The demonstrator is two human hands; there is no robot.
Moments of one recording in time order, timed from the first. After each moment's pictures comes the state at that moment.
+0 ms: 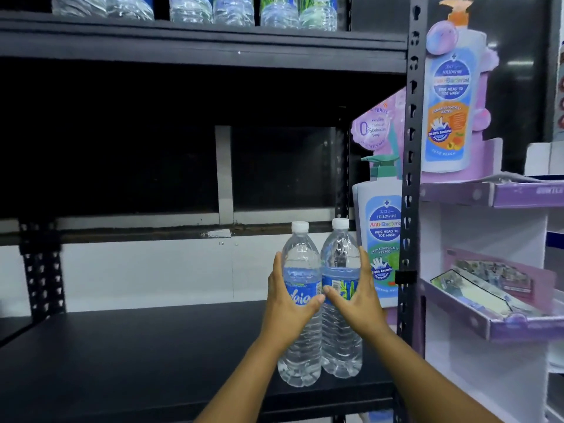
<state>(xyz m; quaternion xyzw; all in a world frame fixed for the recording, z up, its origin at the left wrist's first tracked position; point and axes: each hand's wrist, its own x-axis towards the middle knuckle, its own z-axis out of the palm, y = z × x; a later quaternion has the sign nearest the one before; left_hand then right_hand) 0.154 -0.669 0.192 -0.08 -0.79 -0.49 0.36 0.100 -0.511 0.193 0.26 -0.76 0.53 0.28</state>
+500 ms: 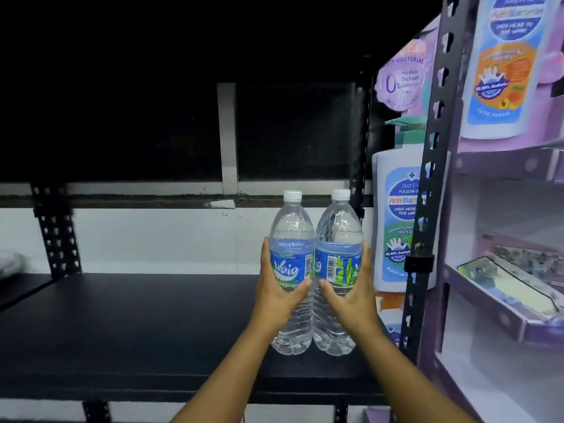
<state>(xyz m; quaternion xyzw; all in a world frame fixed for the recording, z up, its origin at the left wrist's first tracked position) 0.107 -0.673 0.156 -0.05 -0.74 -0.55 0.37 0.051 -0.519 0.149 0.27 -0.73 0.56 0.28</state>
